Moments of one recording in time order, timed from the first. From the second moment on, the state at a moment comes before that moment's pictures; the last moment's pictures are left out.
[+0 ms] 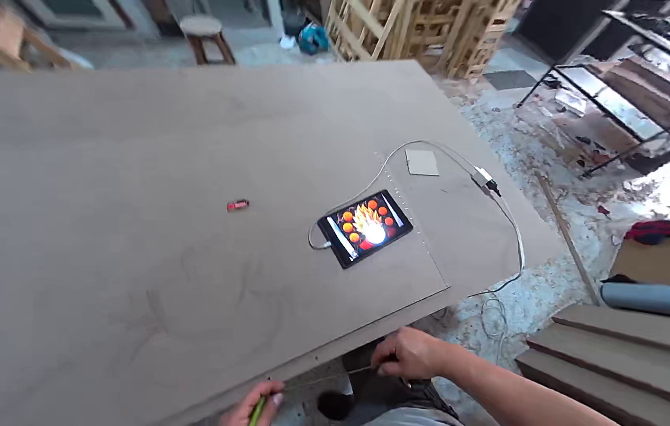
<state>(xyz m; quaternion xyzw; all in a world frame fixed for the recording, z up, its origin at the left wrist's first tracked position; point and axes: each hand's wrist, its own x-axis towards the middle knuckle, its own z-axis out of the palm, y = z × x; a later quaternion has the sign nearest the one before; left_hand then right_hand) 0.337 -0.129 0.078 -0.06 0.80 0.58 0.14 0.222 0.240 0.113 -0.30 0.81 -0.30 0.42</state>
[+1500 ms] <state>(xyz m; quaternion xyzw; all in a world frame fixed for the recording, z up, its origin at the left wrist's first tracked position) 0.109 0.150 0.047 -0.19 0.92 0.30 -0.13 -0.095 0.443 0.027 -0.48 0.82 -0.29 0.14</state>
